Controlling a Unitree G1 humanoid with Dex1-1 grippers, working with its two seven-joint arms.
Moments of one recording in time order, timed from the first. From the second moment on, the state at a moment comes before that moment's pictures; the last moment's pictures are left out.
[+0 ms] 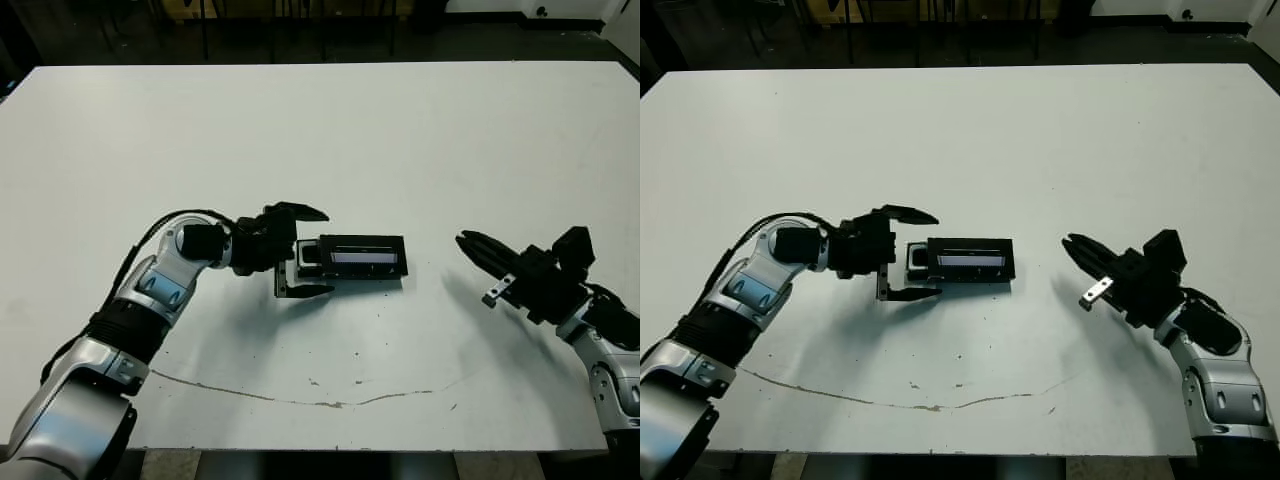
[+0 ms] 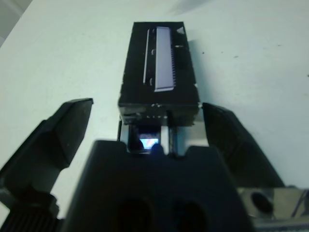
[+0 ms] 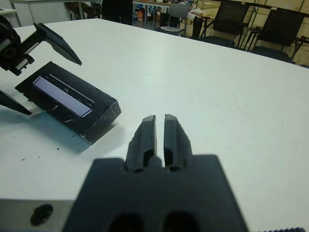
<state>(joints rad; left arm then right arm) -0.59 0.41 -0.37 0.45 0.05 -0.19 -1.02 -0.07 -0.53 -0.12 0.07 0.32 0.05 0.75</state>
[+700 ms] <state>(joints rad) -0.58 0.38 -0.37 0.43 0.02 -0.15 -1.02 -0.07 -0.52 -0.12 0.09 0.33 0.02 0.76</state>
